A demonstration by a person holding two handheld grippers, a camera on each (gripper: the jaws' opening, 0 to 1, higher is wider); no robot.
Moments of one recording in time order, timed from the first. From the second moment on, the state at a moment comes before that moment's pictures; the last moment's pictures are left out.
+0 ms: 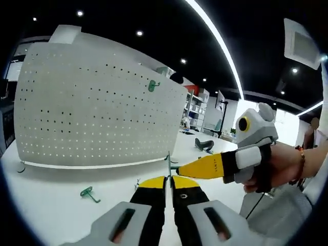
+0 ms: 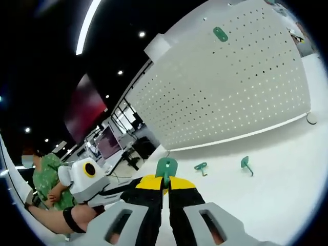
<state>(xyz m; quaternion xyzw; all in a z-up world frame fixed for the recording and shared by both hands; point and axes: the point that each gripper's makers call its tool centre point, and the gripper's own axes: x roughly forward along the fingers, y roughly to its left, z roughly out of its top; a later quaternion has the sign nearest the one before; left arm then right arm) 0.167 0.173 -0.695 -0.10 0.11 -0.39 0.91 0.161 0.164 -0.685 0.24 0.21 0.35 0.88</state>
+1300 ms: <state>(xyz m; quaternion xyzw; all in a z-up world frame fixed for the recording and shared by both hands) 0.146 0.200 -0.673 -0.07 0.09 -0.41 0.91 0.180 0.149 -0.641 0.12 0.12 0.28 0.94</state>
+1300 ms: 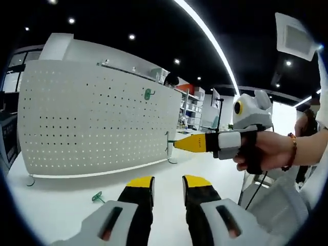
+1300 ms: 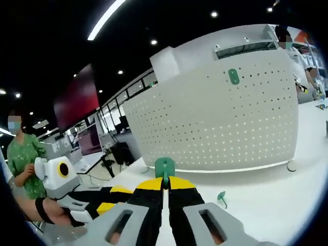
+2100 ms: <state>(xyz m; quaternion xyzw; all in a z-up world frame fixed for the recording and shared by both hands) 0.126 0.253 -0.674 -0.05 0.08 -0.38 0.92 0.220 0.134 -0.598 0.08 0.07 0.22 0.97</state>
